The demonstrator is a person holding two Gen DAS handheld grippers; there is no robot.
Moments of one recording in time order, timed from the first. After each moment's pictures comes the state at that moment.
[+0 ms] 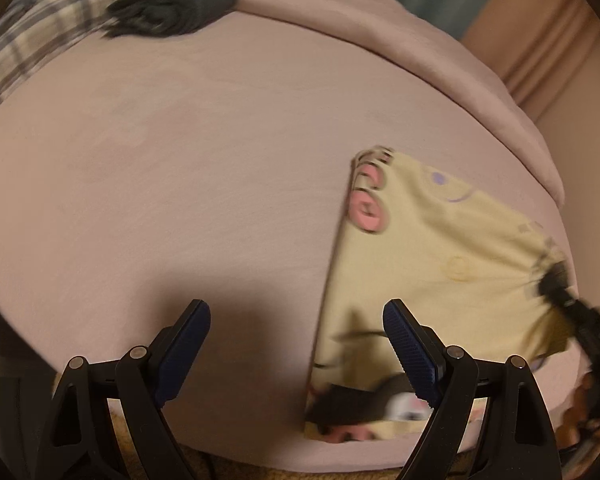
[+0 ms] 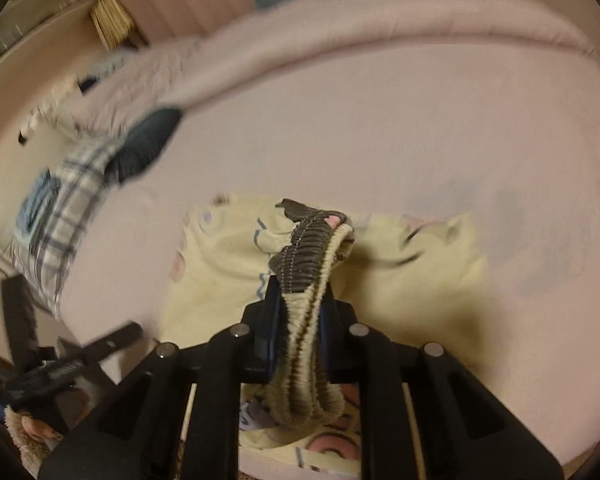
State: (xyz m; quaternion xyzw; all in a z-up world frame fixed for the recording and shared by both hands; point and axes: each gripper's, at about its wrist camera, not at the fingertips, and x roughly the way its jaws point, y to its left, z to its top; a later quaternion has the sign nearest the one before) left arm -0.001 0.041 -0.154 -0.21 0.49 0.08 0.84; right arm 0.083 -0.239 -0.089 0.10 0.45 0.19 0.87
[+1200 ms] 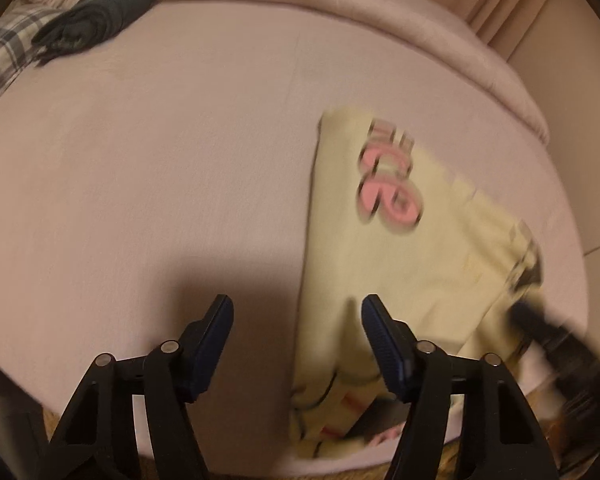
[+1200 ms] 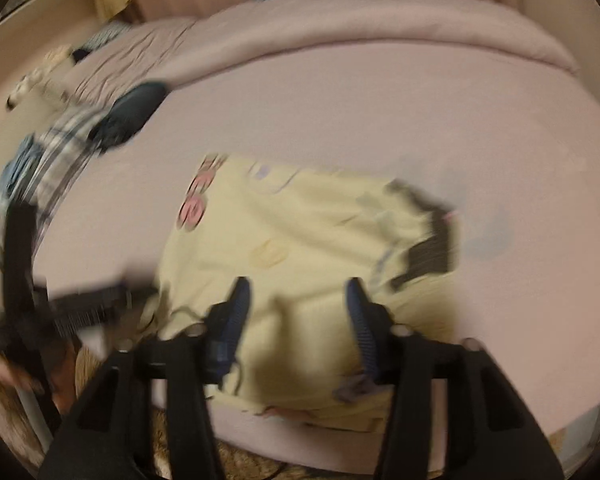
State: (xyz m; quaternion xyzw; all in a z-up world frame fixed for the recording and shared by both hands) left arm 0.063 -0.004 -0.155 -0.15 0.53 0.01 0.84; right arm 0.065 -0.215 -0.134 0.03 0.51 0.20 0.84
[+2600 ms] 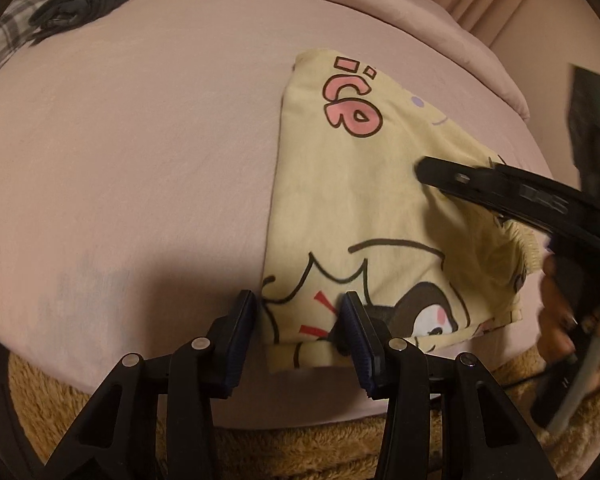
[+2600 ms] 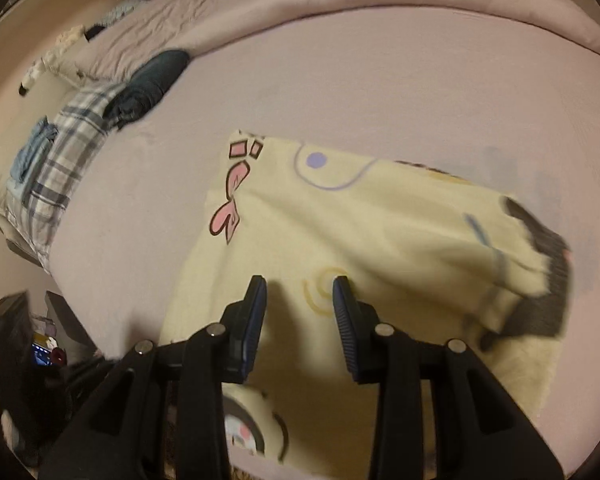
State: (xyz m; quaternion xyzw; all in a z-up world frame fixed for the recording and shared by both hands) left arm 0.019 -0.050 -0.180 -0.16 0.54 -0.02 0.83; right arm 0.110 -0.176 -0.154 0.02 0.54 0.23 0.81
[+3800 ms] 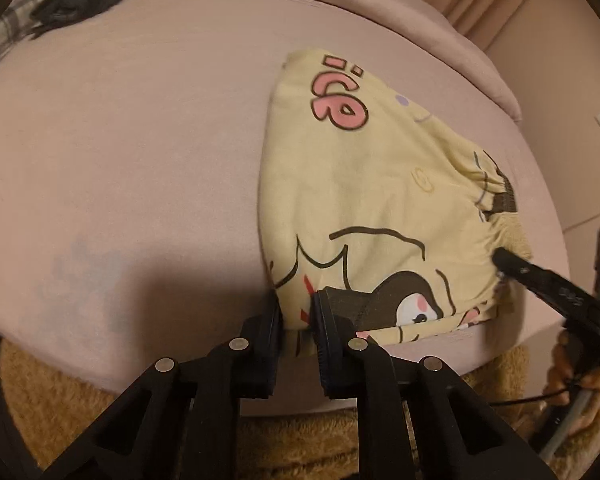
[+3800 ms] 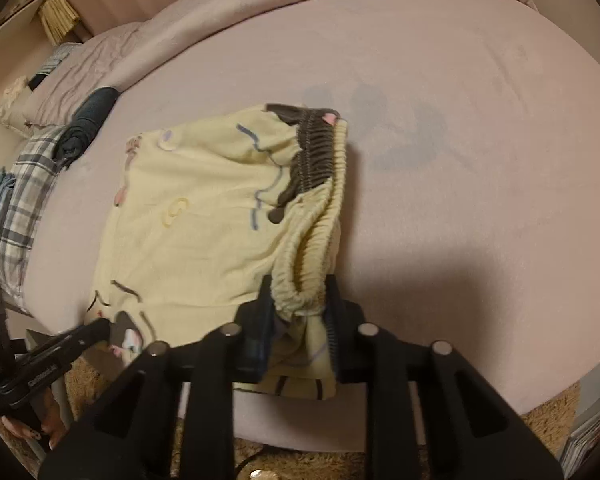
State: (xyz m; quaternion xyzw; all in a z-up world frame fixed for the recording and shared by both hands) left arm 0.002 -0.052 -0.170 -0.17 0.54 -0.02 0.83; right arm 0.032 -0.322 -0.137 0.12 0.53 0.15 0.83
